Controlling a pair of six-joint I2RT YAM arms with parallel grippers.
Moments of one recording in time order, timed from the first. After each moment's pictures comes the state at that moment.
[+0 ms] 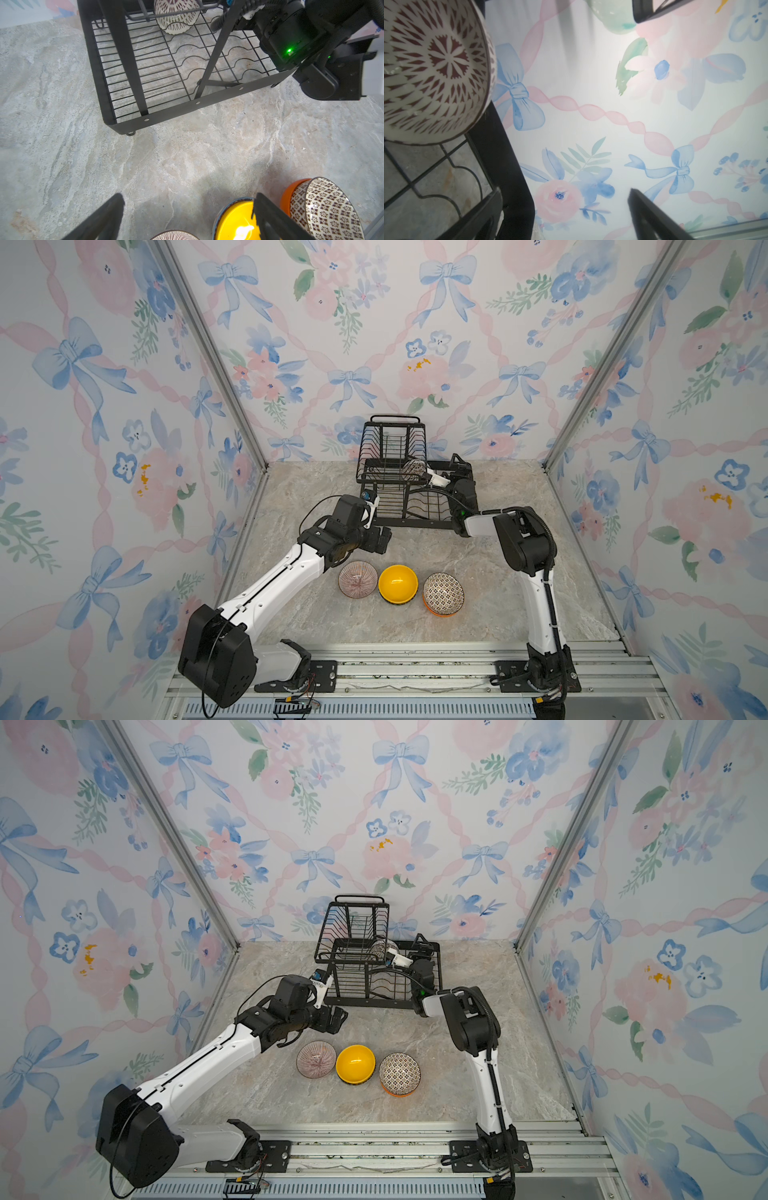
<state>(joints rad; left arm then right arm) -0.52 1.29 1.01 -0.47 0.03 -0.15 0.35 2.33 1.39 1.03 0.33 -1.35</state>
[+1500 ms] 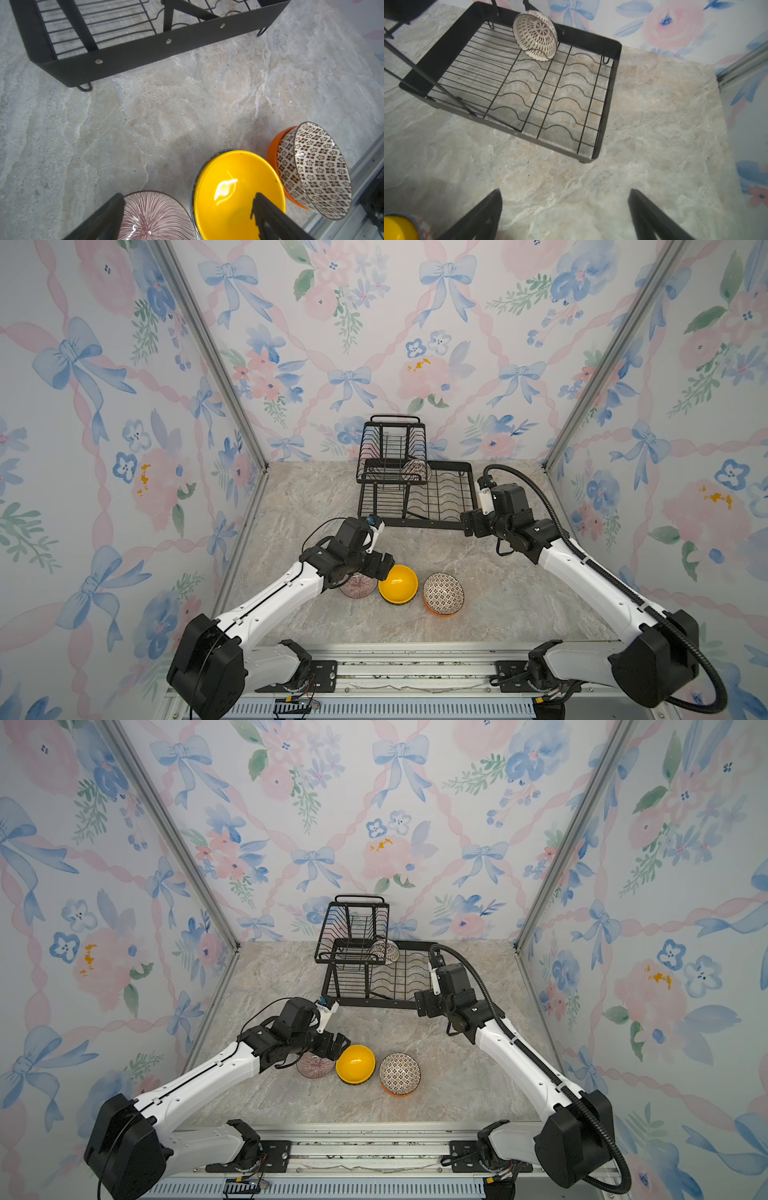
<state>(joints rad) -0.61 1.21 0.82 -0.47 0.10 -0.19 0.45 1.28 1.09 -0.55 0.15 0.10</state>
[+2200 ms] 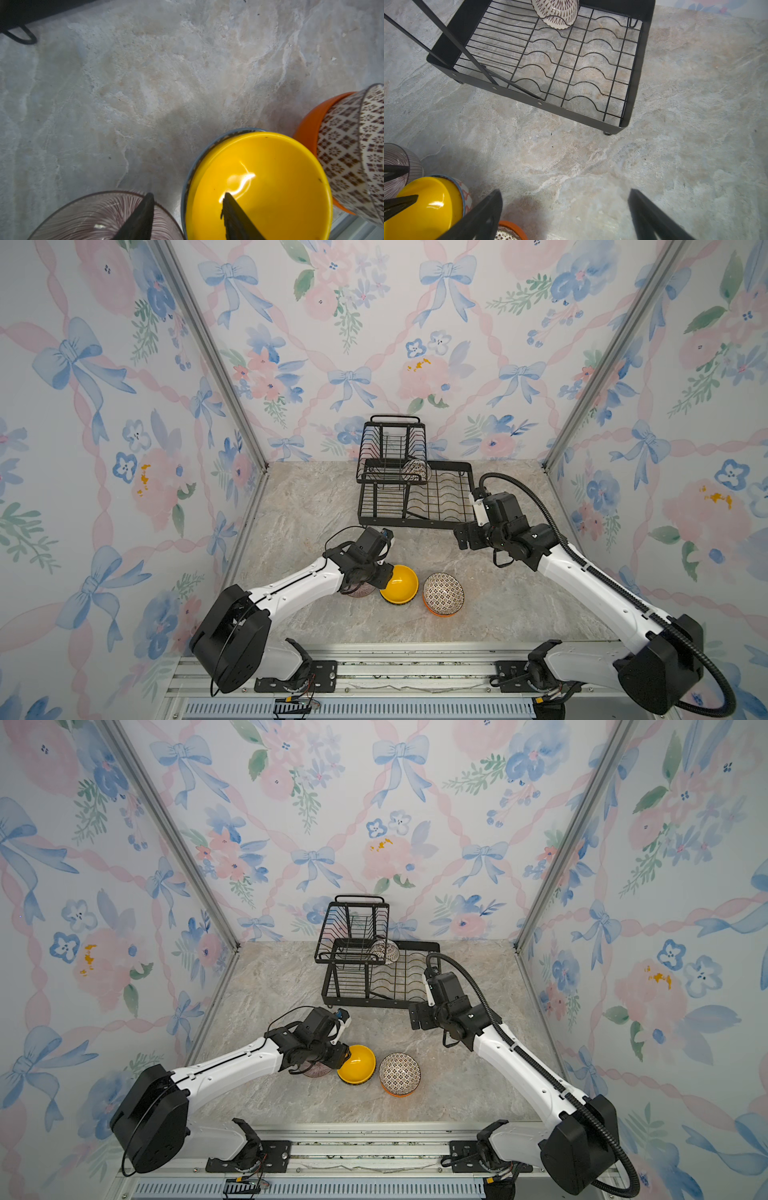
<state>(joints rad) -0.69 1.39 0.82 -0.47 0.03 -0.22 0.51 1.26 1.06 -0.62 0.12 0.18</state>
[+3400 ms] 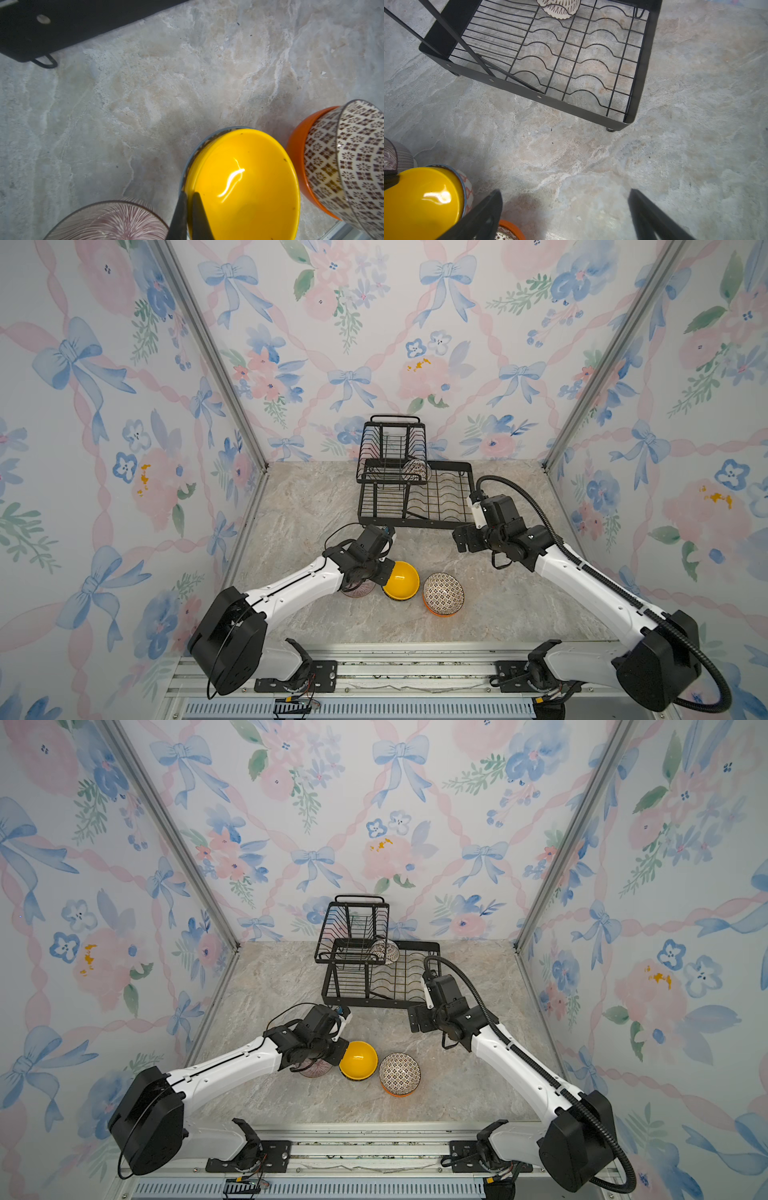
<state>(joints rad) -0.70 1.35 0.85 -0.47 0.00 -0.21 0.51 1.28 1.04 -0.60 0.12 0.17</state>
